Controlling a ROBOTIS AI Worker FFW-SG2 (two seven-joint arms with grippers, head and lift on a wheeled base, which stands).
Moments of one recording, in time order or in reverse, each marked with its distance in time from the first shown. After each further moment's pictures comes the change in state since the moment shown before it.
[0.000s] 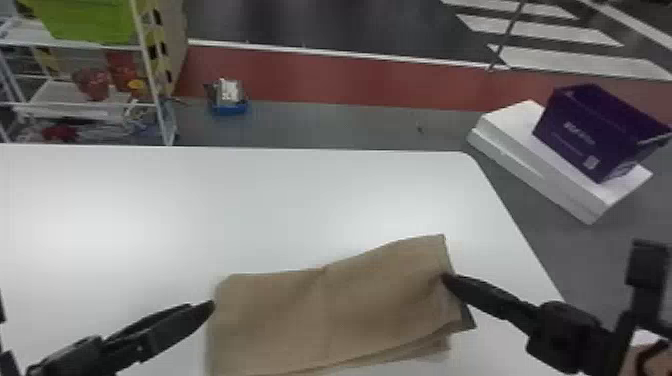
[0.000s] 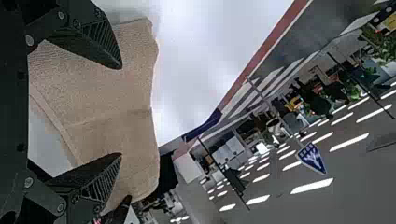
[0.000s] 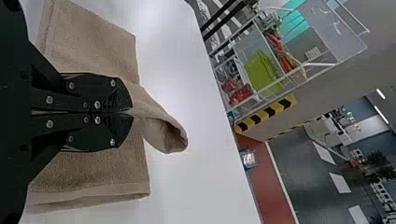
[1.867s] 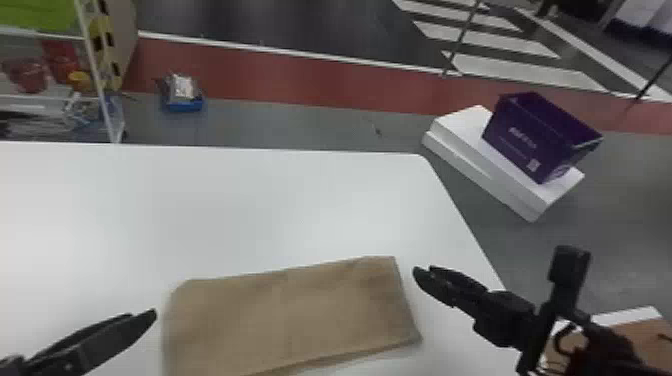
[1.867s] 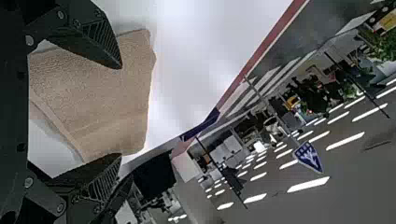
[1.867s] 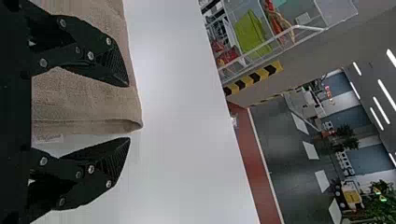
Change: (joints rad) left arm 0.005 0.000 0.012 0.014 -0.009 -0.018 -0.031; right arm -0.058 0.000 -0.003 0.299 0.144 -0.341 0.001
